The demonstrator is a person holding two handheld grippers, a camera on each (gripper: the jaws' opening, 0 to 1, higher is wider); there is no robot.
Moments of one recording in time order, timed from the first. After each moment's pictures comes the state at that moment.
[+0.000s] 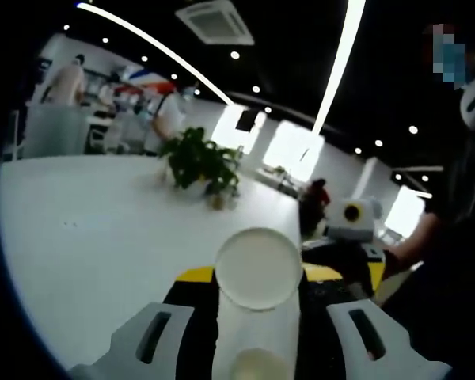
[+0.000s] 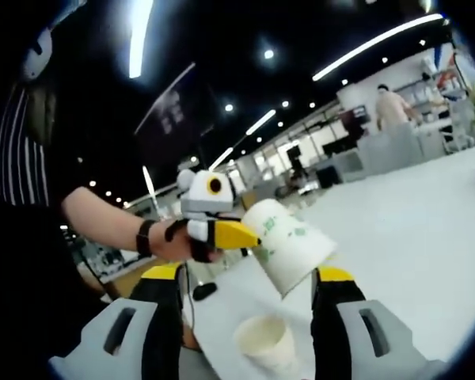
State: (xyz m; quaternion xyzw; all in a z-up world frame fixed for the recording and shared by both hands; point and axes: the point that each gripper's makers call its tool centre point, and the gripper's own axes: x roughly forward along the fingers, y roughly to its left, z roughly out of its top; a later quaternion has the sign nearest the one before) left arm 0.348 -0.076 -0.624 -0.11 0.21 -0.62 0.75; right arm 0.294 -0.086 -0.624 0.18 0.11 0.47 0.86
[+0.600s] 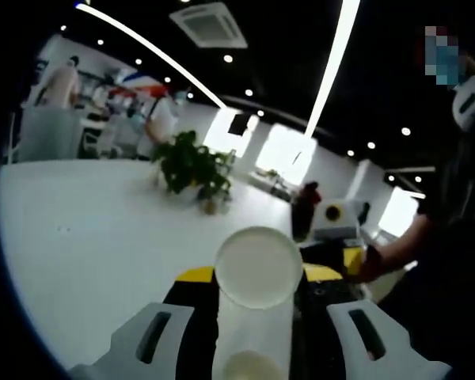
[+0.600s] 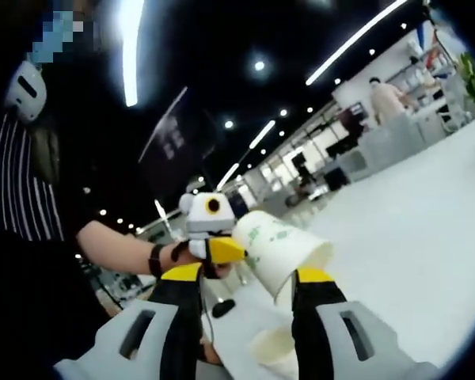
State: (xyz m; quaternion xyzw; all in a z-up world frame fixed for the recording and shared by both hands) left arm 0.344 -0.078 -0.611 -0.12 0.20 -0.63 0.74; right arm 0.301 -0.097 -0.608 0.26 0.10 0.48 0.83
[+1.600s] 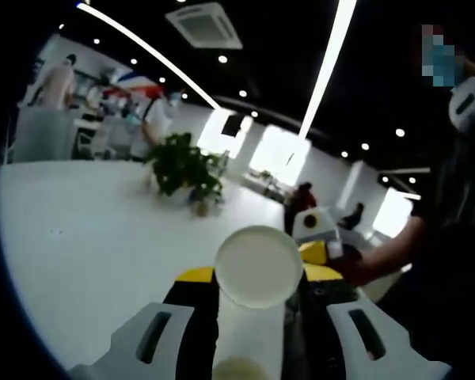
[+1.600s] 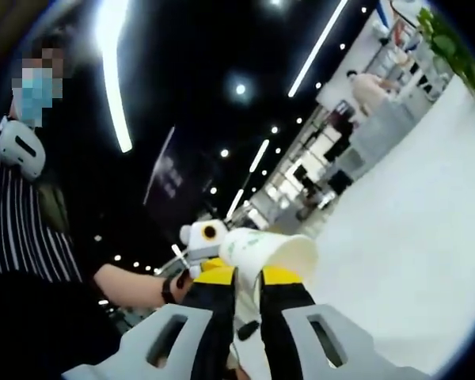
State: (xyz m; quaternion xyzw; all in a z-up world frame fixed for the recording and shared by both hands) left arm 0.334 -0.087 -0.606 -0.12 0.19 -0.65 0.73; right arm 0.306 -0.118 -0.603 0.38 0.08 0.46 0.80
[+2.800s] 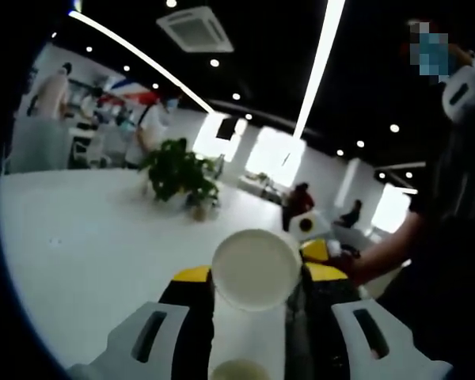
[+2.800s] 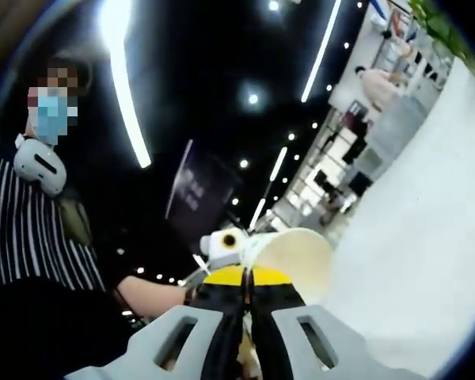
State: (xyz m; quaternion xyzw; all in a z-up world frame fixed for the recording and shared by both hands) left arm 0.328 -0.088 -0.601 -0.11 0.17 -0.65 0.73; right arm 0.292 -0.113 -0.589 0.41 0.05 0.50 0.76
